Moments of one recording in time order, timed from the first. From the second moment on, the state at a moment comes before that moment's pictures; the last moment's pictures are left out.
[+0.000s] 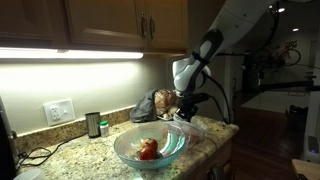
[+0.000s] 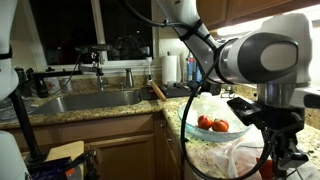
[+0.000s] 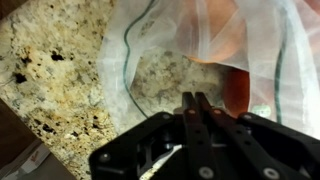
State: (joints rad) arm -0.14 0.44 -0.27 -1.94 -0.10 2.46 0.45
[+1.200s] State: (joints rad) arm -0.15 0.47 -0.24 -1.89 0.03 2.46 0.39
